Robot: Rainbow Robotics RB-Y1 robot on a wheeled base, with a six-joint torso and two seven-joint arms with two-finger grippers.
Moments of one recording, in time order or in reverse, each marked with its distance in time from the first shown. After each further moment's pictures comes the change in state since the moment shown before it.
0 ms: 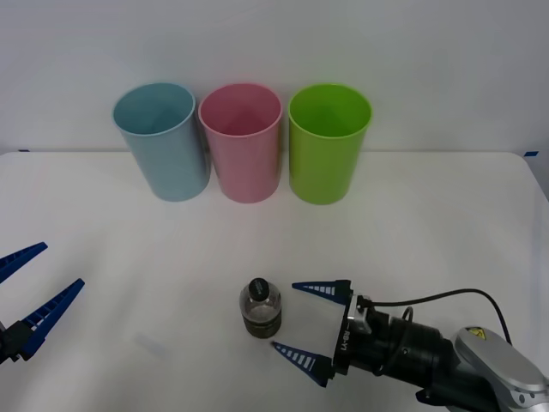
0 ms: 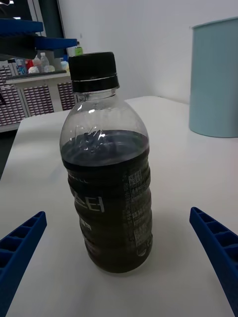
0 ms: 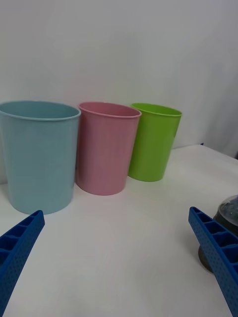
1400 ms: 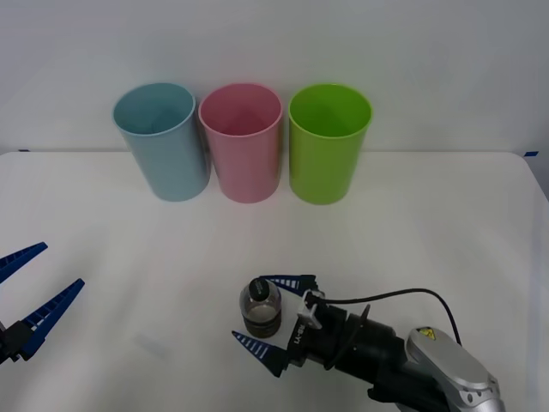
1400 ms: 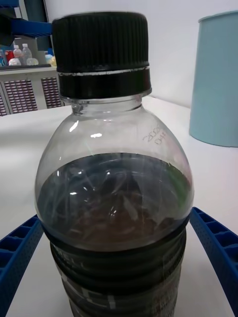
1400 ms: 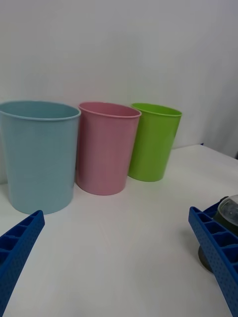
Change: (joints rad) right arm -0.030 0.119 0.079 0.000 0.035 0.195 0.052; left arm 0.000 0.000 0.000 0.000 0.000 0.000 0.000
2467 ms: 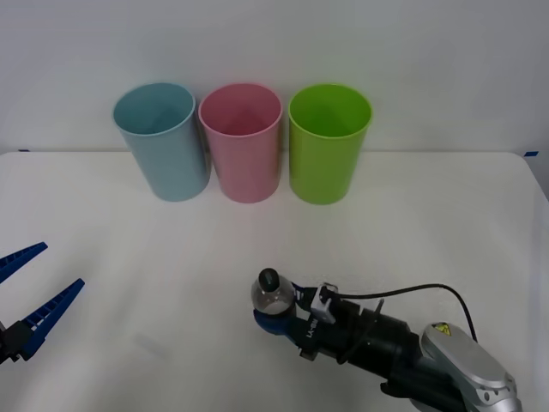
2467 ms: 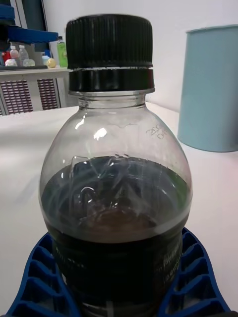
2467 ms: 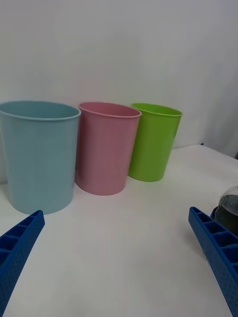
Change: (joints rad) right arm 0.024 -0.049 -0.035 -0.068 -0.007 -0.012 -0.016; left arm 0.000 0.000 0.000 0.000 0.000 0.000 0.000
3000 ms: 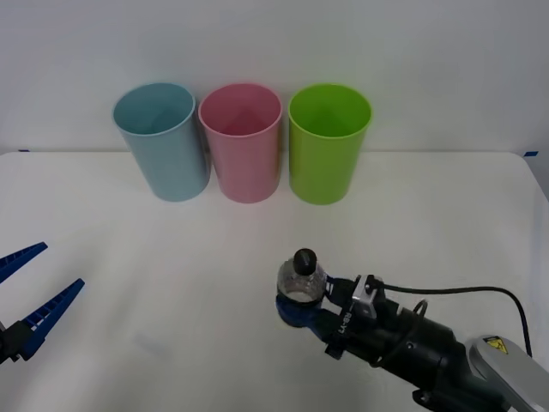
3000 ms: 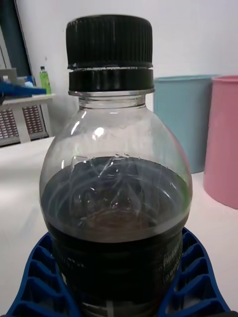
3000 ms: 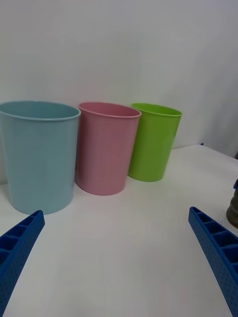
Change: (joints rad) right arm 0.178 -0.126 -0.055 -0.359 -0.044 0.093 -0.165; left arm 0.000 0.000 0.000 0.000 0.000 0.000 0.000
